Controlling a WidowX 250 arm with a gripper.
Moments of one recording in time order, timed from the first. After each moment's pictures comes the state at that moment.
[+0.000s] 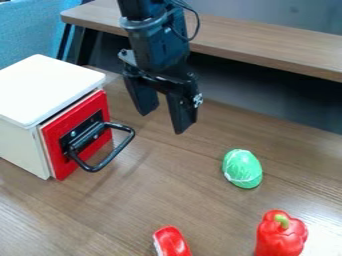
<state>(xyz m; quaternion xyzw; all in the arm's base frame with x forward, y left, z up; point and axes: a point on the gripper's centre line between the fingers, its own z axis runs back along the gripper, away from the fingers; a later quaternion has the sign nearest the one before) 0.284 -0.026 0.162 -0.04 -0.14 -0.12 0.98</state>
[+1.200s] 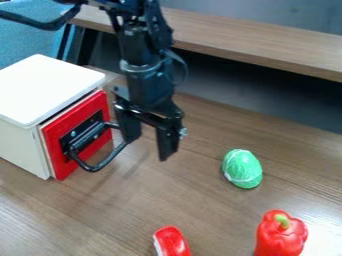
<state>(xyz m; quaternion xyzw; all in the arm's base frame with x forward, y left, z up) 0.293 0.013 0.104 0.00 -0.06 -0.05 1.00</state>
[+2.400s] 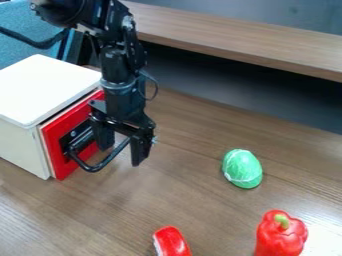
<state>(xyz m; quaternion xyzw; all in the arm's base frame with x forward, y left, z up) 0.300 0.055 0.069 0.02 -0.04 0.00 1.00</state>
